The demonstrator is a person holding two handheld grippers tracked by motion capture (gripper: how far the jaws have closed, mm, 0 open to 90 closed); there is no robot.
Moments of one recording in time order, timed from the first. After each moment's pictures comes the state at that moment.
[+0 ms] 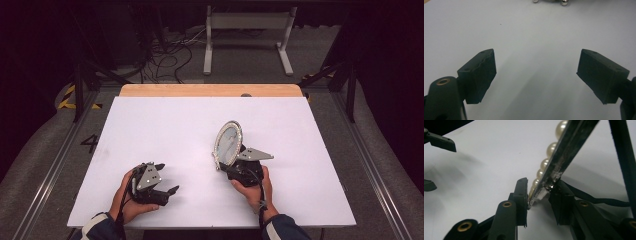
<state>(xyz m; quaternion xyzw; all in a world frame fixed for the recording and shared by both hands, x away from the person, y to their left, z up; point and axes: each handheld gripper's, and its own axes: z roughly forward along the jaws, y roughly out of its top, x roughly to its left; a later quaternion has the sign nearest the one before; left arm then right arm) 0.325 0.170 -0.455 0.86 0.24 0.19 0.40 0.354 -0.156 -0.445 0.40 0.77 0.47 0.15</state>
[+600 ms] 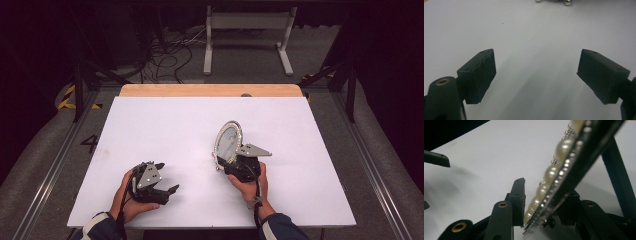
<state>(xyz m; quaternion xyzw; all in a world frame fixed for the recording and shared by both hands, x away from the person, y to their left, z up) 0.328 0.170 -0.456 0.86 0.25 0.19 0.40 0.364 -0.149 -0.443 0.42 0.75 0.48 0.17</state>
